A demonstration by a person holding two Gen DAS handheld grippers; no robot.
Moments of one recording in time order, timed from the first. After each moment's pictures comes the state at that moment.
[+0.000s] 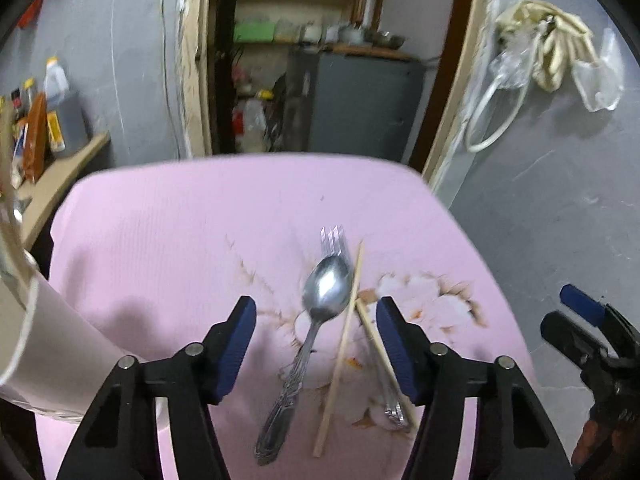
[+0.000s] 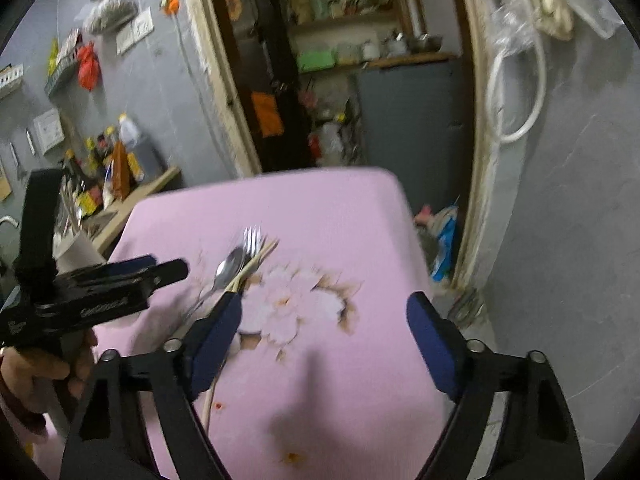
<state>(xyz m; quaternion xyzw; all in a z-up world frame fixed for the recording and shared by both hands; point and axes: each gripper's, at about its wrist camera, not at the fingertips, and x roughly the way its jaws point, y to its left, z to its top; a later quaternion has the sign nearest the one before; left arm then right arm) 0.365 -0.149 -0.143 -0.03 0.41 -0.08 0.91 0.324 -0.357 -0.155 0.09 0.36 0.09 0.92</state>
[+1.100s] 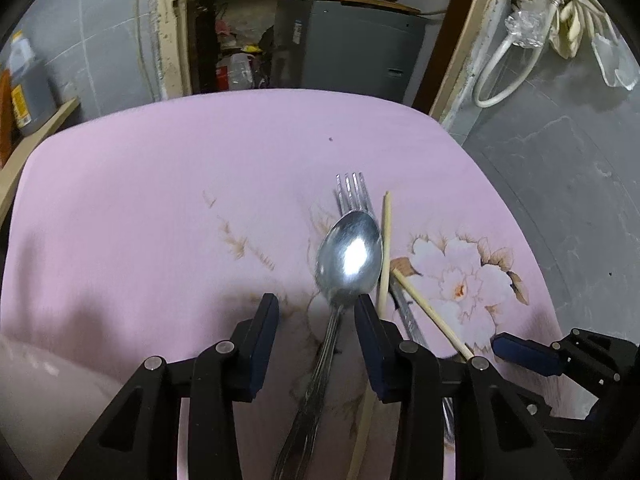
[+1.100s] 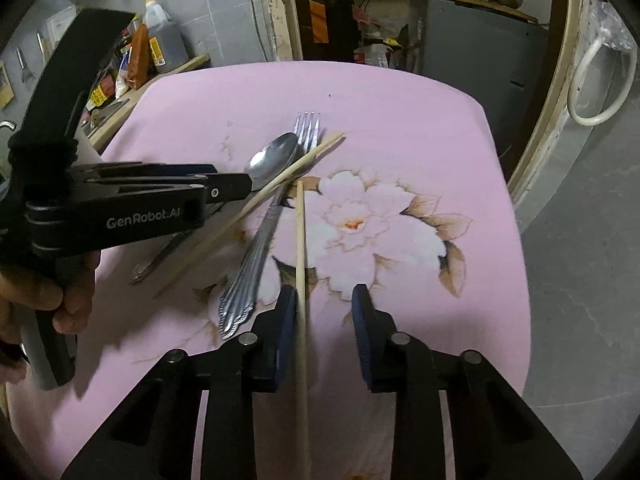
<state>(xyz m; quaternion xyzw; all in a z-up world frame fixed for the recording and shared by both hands) 0.409 -0.148 -0.184 -0.02 0.48 -0.11 0.87 0.346 -0.284 -0.206 -0.01 0.48 0.14 0.87</state>
